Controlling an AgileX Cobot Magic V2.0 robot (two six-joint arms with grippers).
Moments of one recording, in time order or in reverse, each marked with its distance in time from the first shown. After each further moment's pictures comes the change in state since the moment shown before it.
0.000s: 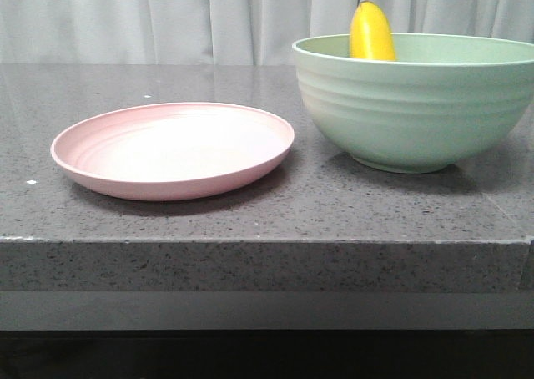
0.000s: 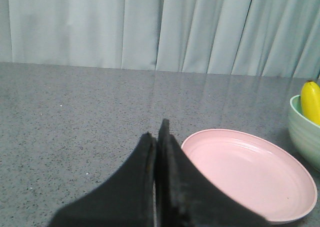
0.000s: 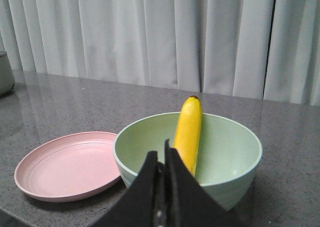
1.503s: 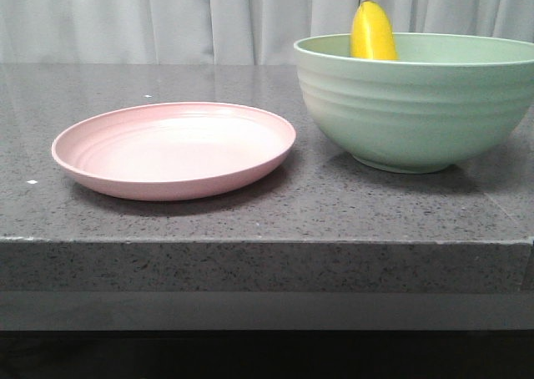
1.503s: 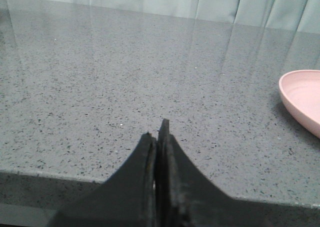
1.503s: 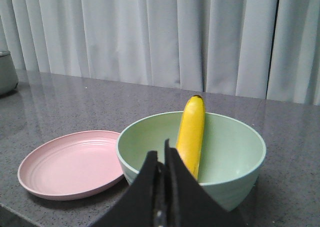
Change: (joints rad) left arm 0.211 -0.122 0.387 0.016 -0.172 0.000; right arm 0.000 -0.004 0.003 0.002 0.008 0.000
